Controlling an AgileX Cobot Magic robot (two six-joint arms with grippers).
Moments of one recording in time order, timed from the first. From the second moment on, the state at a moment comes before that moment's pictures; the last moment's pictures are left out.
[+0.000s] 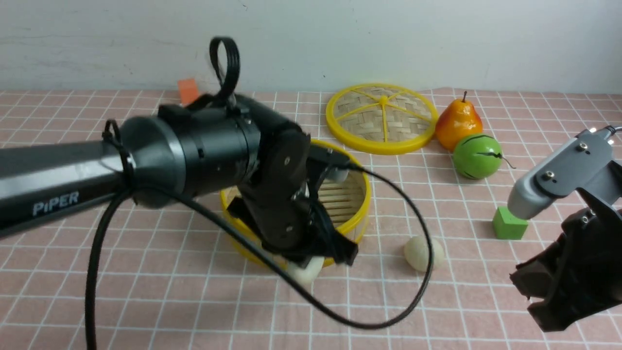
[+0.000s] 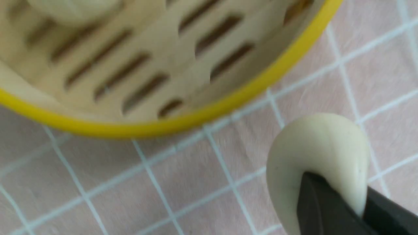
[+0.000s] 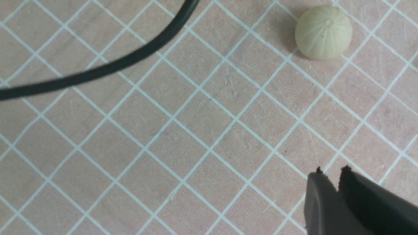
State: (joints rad) right arm 0.39 1.11 -0.87 0.19 0.82 -0.31; left arm -0.69 1.82 -1.43 0.07 0.87 -0.24
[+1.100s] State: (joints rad) right arm 0.37 1.12 -0.98 0.09 0.80 -0.10; left arm -0.58 2.14 -2.03 0.15 1.09 -0.24
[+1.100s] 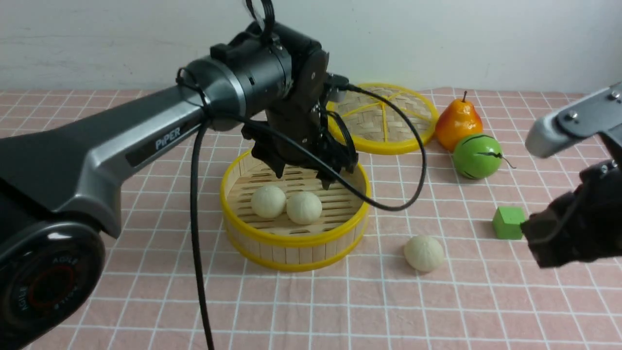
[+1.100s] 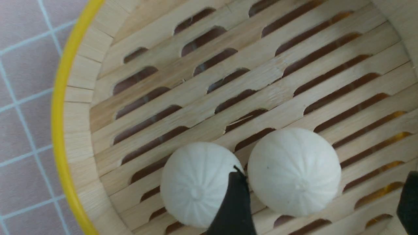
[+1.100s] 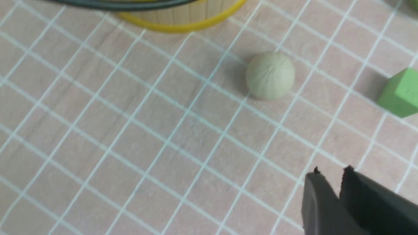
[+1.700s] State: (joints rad) right arm 0.35 1.63 -1.44 0.06 0.98 -0.10; left arm -0.58 1.56 -2.01 0.16 1.25 -0.24
